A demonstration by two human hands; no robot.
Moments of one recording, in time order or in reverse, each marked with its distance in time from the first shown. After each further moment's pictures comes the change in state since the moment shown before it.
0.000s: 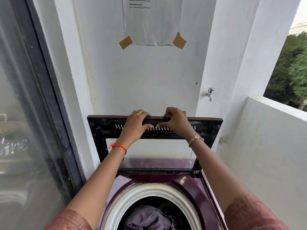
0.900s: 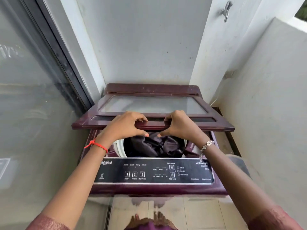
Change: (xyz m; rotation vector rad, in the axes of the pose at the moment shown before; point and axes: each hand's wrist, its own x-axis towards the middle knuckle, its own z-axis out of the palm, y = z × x) left_hand -0.240 0.026 0.020 -0.047 -0.589 -0.242; right_hand -0.250 -0.006 0.034 0.011 -0.556 0.155
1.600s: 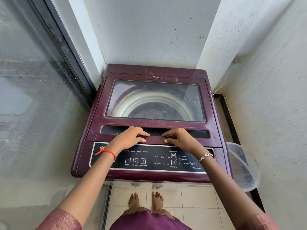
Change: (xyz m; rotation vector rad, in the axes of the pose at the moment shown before) left_hand -0.022 -0.042 0.097 -0.226 -0.320 -0.113; right_hand -0.031 0.059 0.087 0.169 -0.251 0.100
